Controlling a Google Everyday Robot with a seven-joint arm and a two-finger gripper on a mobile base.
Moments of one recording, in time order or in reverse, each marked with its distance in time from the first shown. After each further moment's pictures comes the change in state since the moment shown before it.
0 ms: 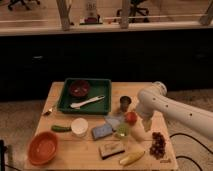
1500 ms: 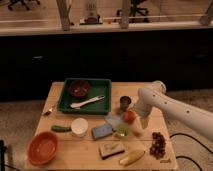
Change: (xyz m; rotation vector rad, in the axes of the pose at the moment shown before) arm -0.006 -0.027 0.011 0.036 -0.074 -0.115
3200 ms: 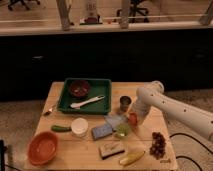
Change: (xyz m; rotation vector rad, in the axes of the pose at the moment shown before) arm 0.002 -0.004 0.009 -0.007 -0.006 -0.006
